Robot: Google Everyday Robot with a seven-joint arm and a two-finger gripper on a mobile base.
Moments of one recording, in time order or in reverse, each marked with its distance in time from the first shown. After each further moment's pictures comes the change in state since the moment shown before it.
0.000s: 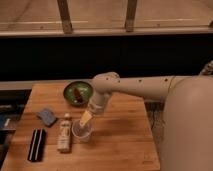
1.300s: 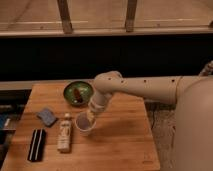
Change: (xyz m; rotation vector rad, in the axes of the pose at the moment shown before) arm 0.002 0.001 -0.044 0.049 -0.100 -0.001
